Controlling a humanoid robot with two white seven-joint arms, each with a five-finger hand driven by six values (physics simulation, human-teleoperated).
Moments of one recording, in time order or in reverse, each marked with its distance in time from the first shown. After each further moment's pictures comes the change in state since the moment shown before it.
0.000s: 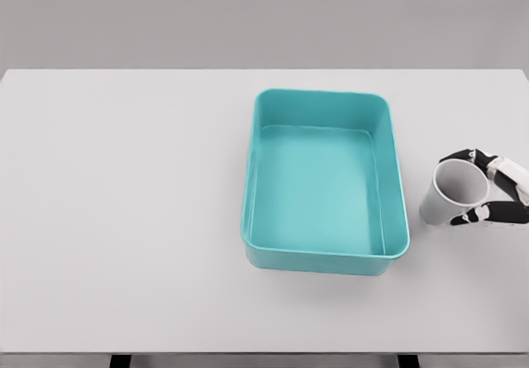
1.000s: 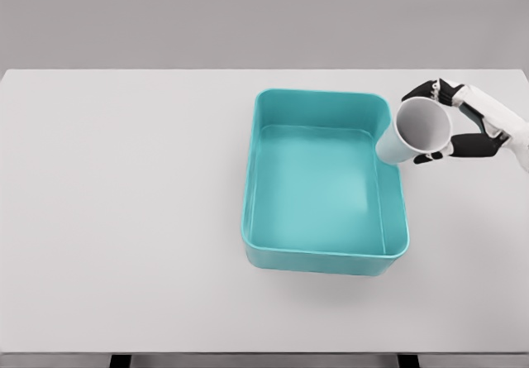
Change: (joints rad) left arm 0.000 0.000 0.000 0.000 0.000 0.000 0.000; right arm -0.342 0.120 0.087 -0.028 0.132 0.000 0.000
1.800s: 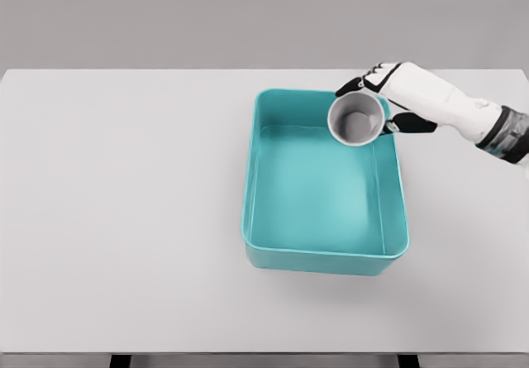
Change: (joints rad) left arm 0.000 0.000 0.000 0.000 0.000 0.000 0.000; right arm -0.253 0.144 0.144 0.050 0.691 0.001 -0.221
